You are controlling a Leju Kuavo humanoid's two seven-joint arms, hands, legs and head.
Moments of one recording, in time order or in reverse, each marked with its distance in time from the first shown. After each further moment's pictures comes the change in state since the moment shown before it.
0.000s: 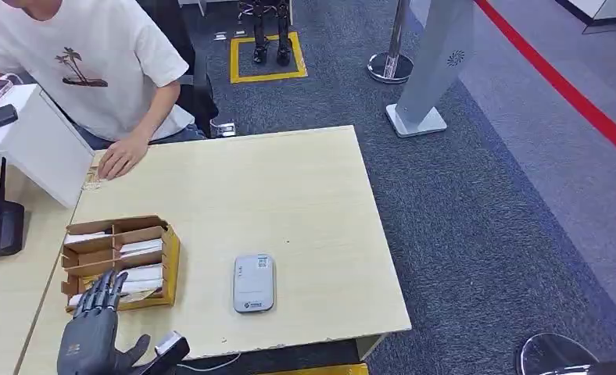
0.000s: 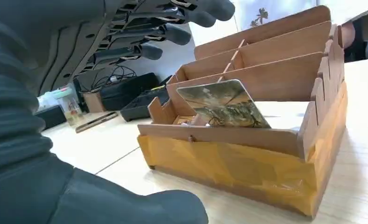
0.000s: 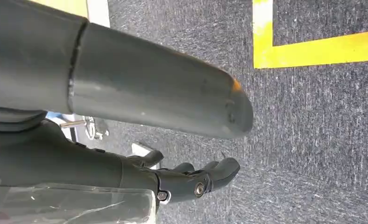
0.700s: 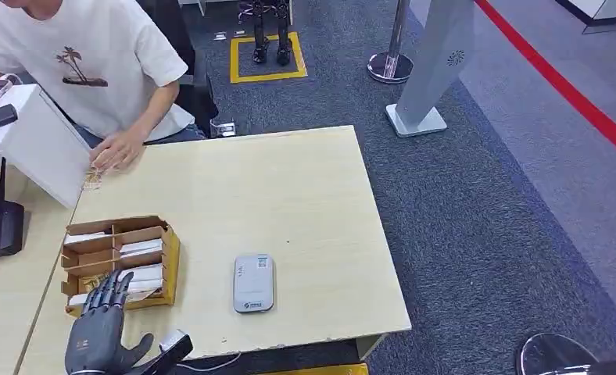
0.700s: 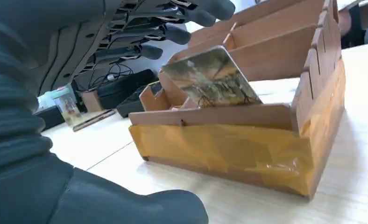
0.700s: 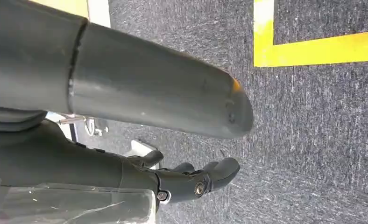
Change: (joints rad) left arm -0.029 -0.033 0.014 0.081 -0.023 -0.003 -0.038; right arm 0.000 0.000 0.005 0.000 0.015 0.001 0.000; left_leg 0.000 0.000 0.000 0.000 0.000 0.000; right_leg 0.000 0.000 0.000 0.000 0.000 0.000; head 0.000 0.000
